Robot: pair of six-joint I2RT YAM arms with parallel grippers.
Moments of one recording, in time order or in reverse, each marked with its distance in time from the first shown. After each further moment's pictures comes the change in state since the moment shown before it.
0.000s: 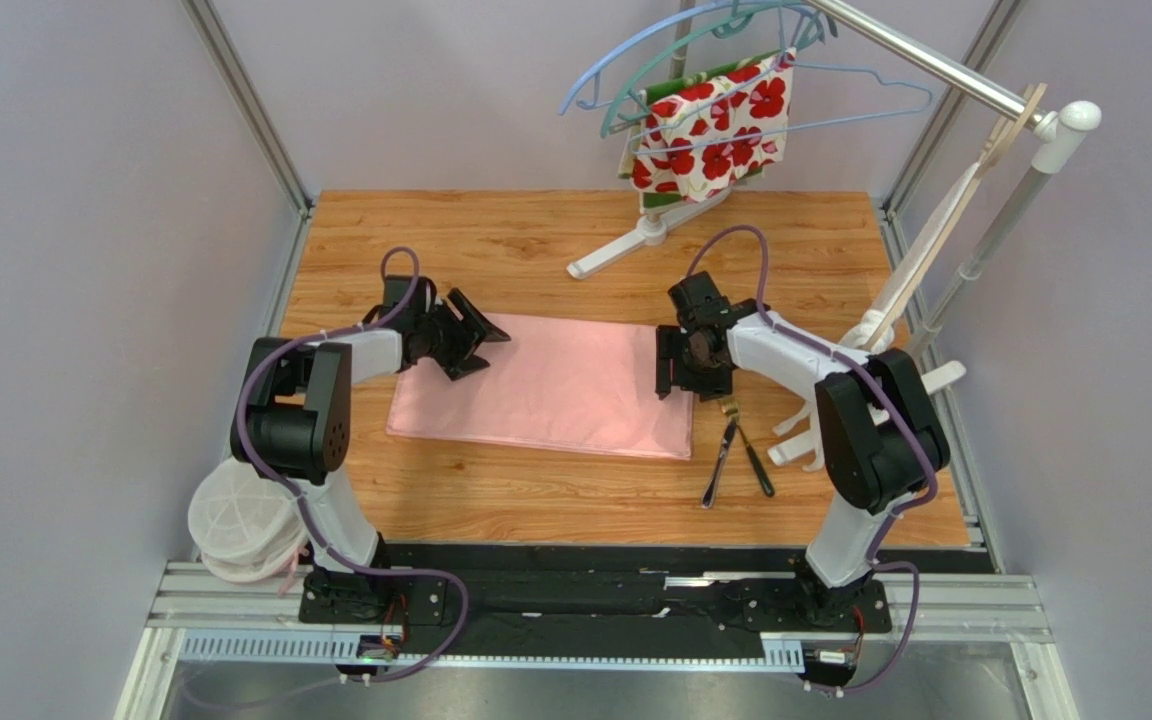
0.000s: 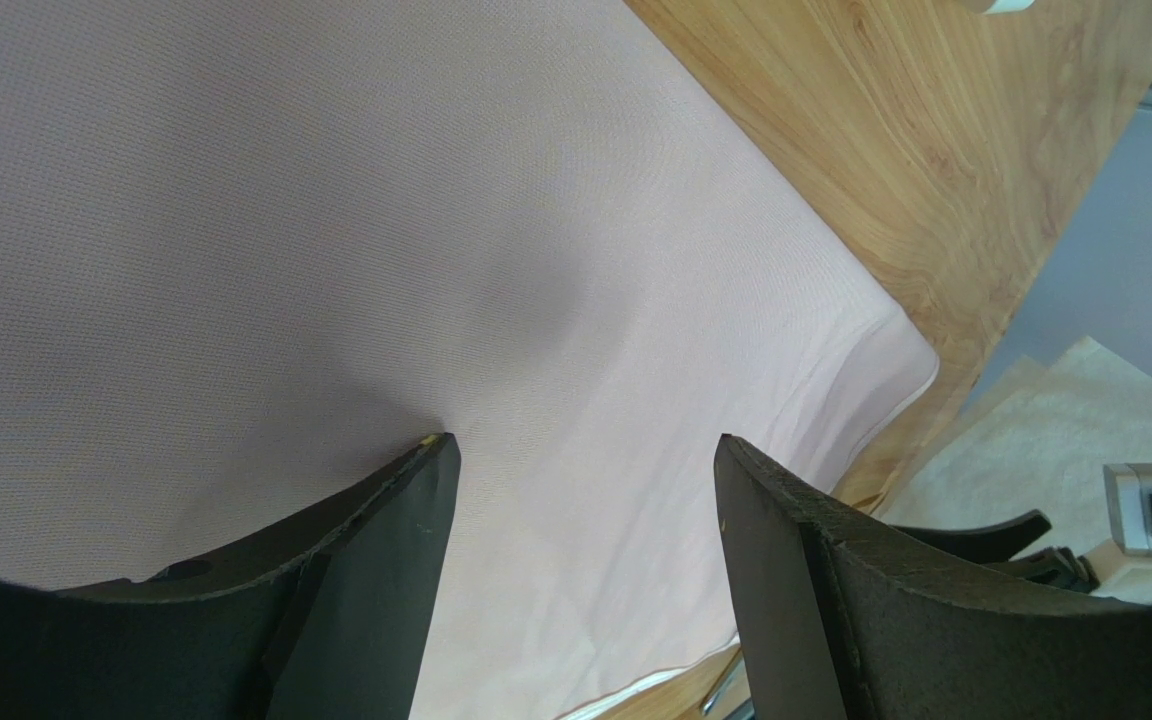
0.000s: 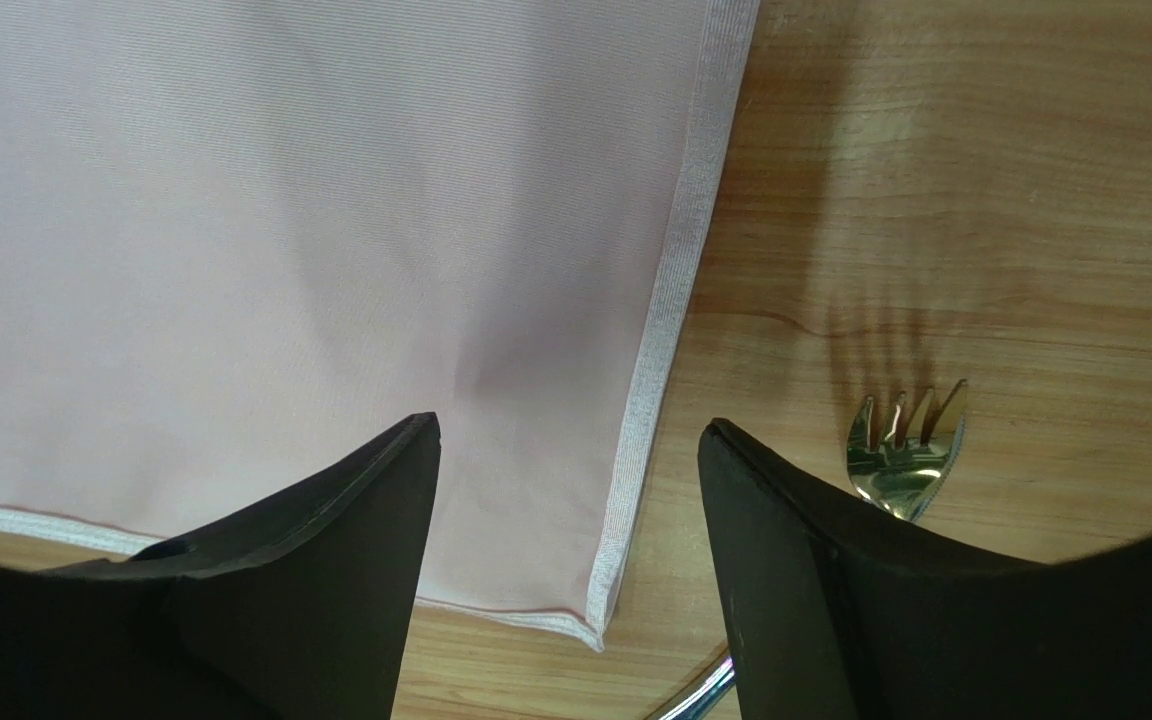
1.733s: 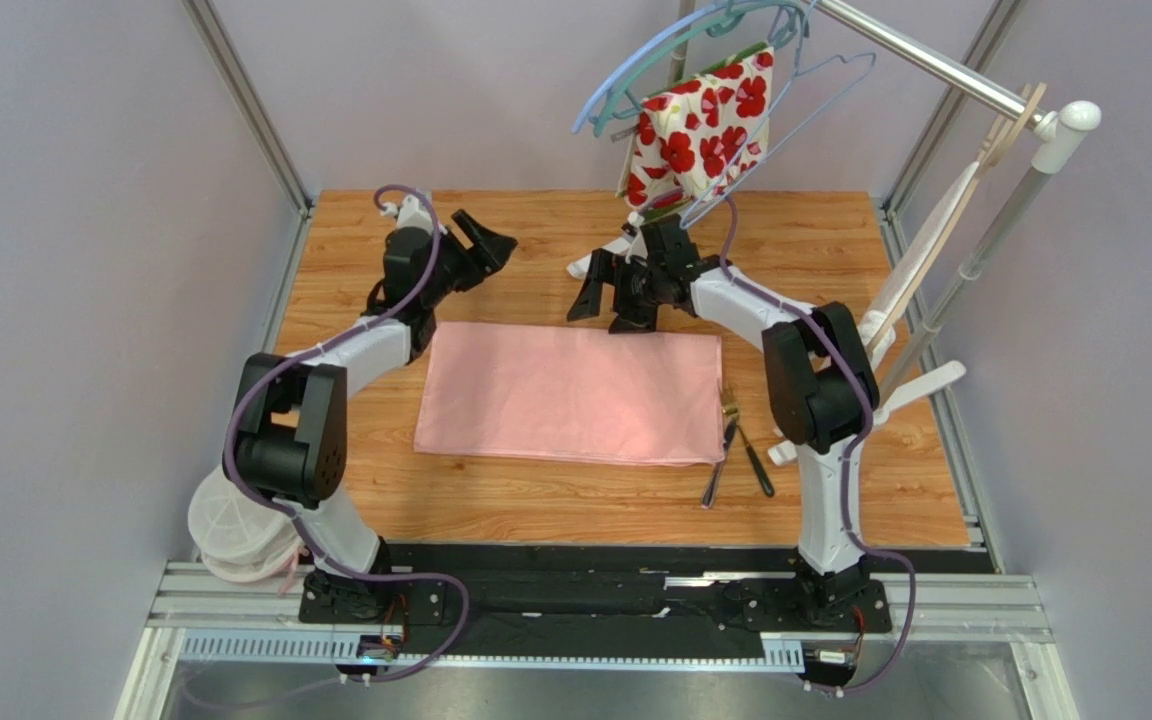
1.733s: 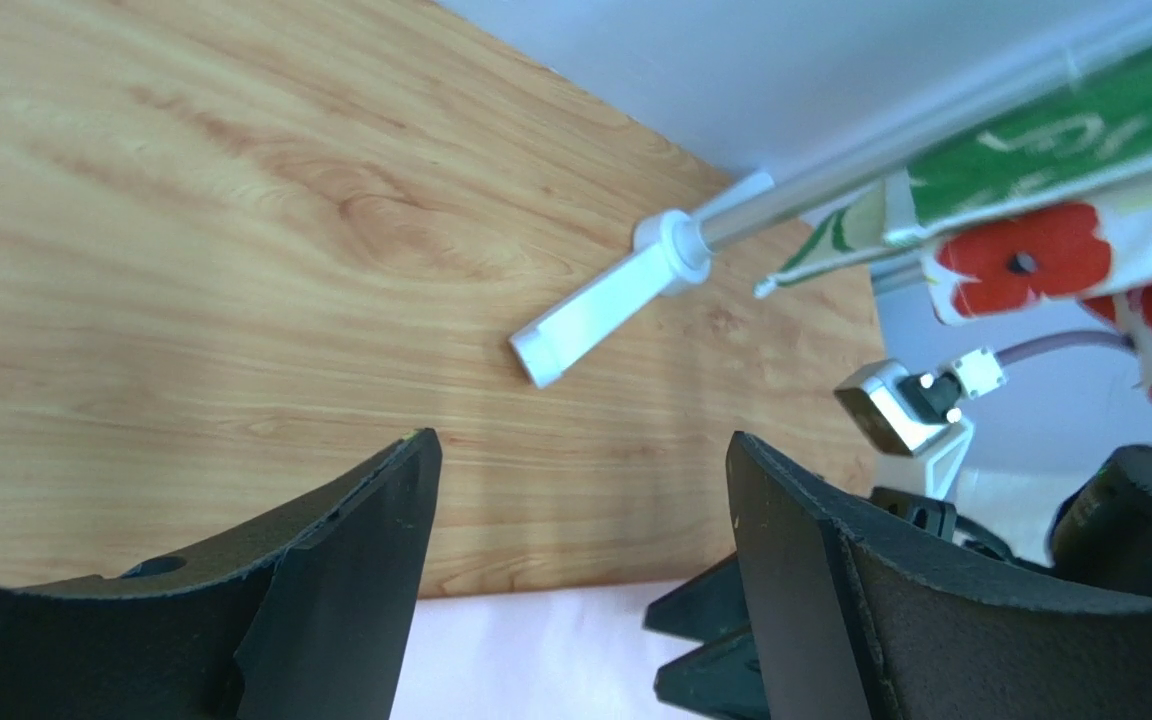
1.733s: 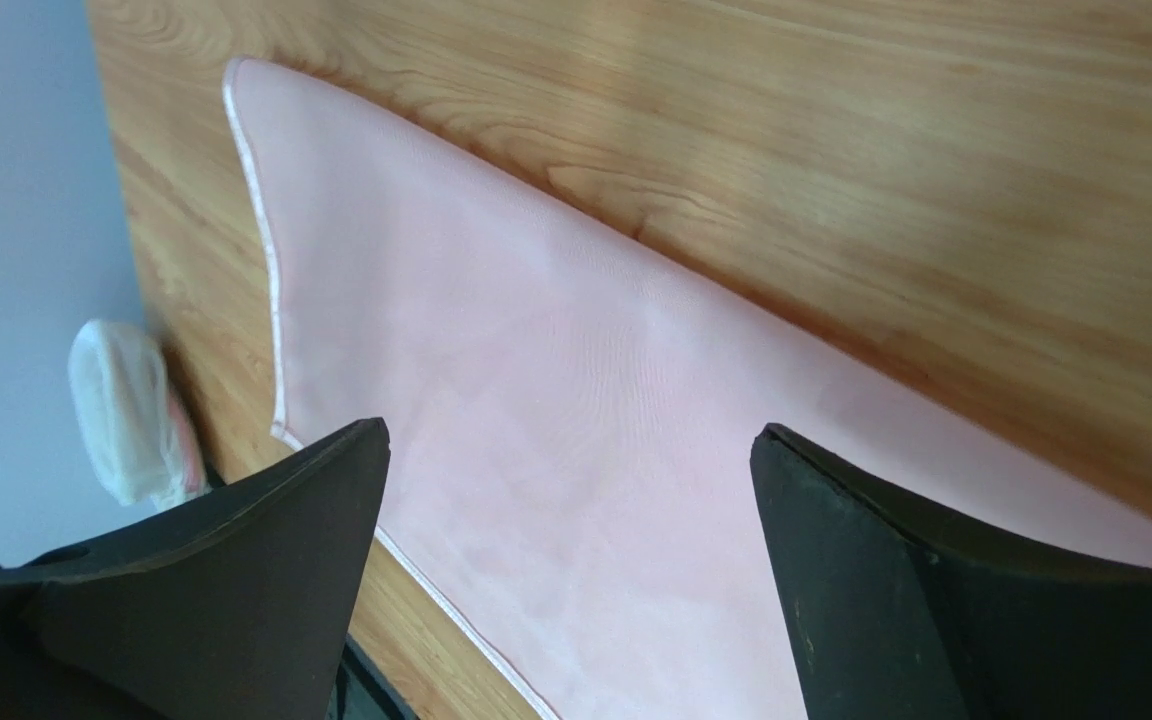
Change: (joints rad) left arm -0.084 -0.083 0.043 0.522 -0.246 0.115; right arm -0.019 0.391 0.415 0.372 -0.555 0.135
